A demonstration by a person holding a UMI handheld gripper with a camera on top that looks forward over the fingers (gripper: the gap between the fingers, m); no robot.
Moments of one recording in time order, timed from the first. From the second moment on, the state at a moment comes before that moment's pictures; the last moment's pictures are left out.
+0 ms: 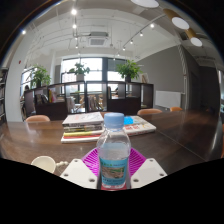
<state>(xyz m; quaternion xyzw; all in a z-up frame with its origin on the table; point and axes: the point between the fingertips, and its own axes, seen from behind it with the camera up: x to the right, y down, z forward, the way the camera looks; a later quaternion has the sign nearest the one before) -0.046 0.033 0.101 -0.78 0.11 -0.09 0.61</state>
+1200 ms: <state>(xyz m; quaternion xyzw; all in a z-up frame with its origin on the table) -0.147 -0.150 0.103 -0.82 0.03 -0.04 0.57</state>
